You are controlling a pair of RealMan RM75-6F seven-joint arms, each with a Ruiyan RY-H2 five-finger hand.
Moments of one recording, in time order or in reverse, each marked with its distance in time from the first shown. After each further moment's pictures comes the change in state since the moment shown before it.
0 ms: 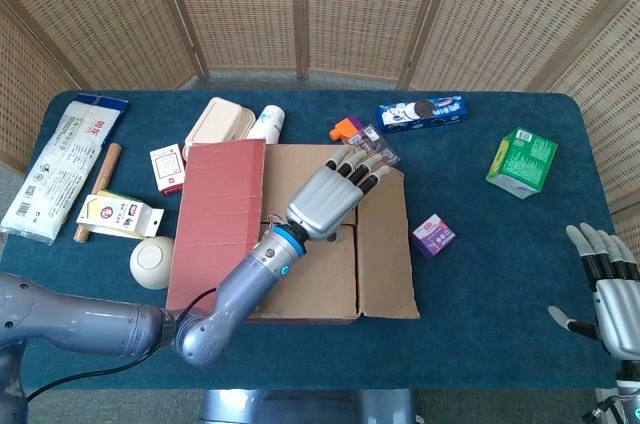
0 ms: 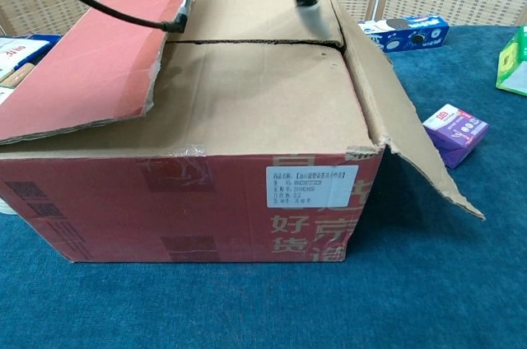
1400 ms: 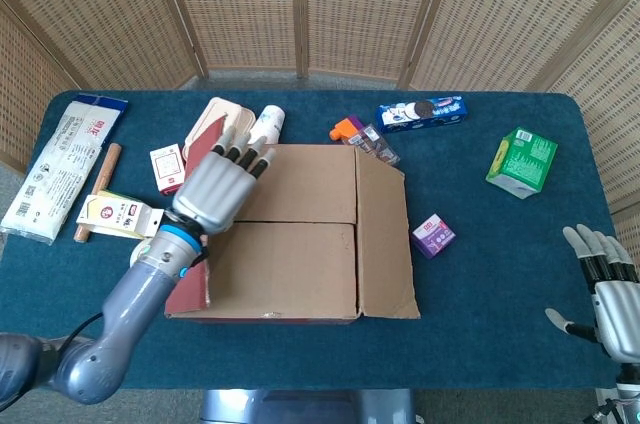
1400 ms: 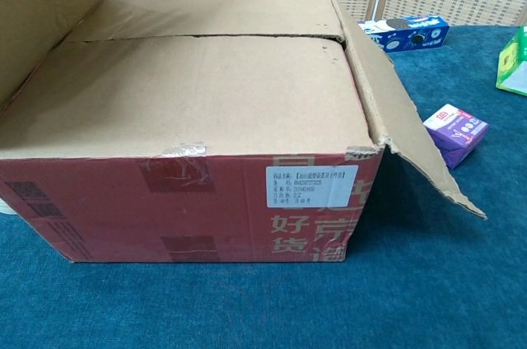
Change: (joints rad) left arm 0.002 0.536 0.258 -0.407 -0.141 0.169 0.087; right arm -0.004 0.015 -0.011 -0.012 -0.034 0.011 0.033
